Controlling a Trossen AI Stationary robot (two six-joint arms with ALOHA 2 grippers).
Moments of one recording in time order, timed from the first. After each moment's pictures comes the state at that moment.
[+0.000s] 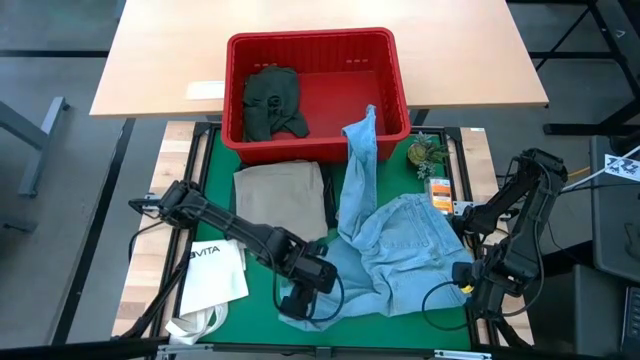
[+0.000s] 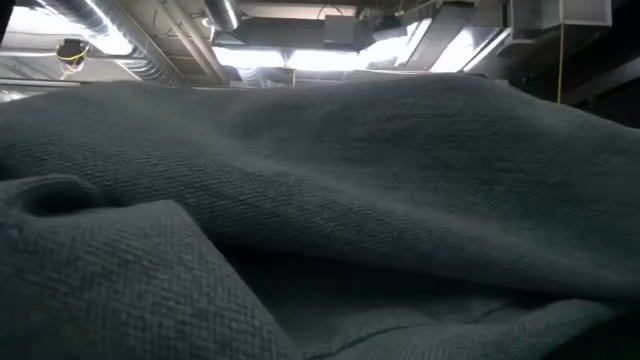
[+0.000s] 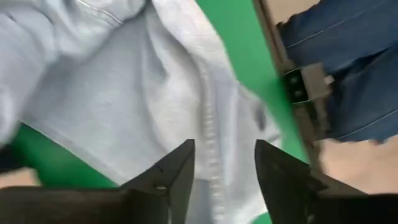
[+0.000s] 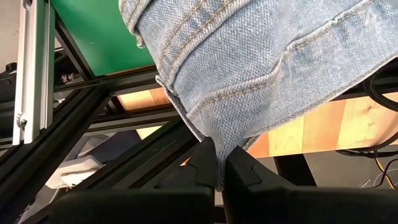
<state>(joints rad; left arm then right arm) -0.42 2.00 1.91 -1.02 0.05 -0.15 1.10 1.27 1.07 -1.31 -0.37 1.33</state>
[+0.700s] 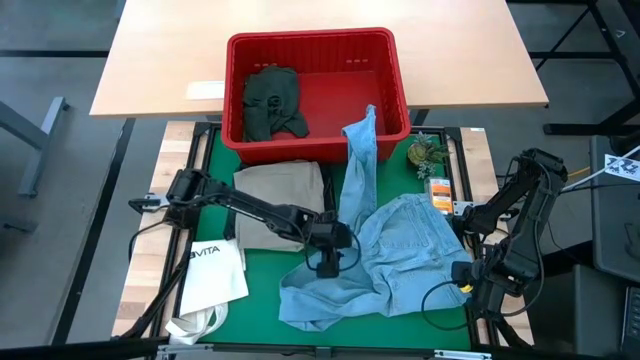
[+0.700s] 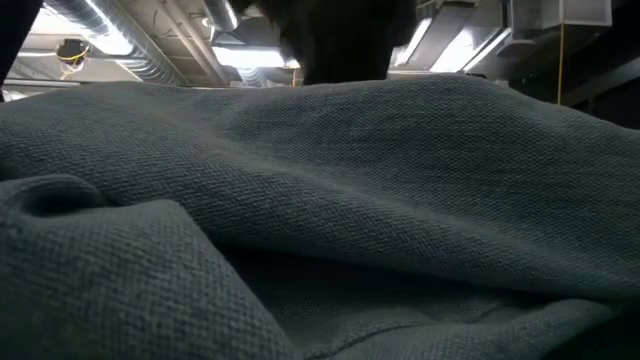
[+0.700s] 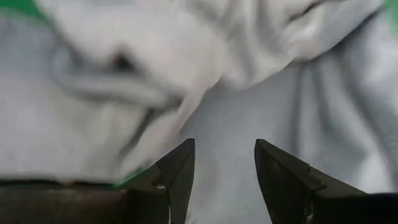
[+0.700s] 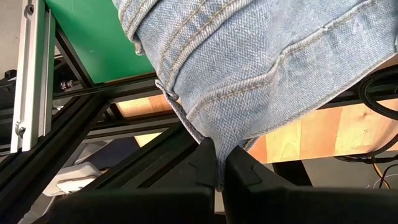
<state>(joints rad) -0.20 2.00 1.50 -0.42 -0.09 -0.22 1.10 1.27 1.07 -1.31 -0.34 1.33</state>
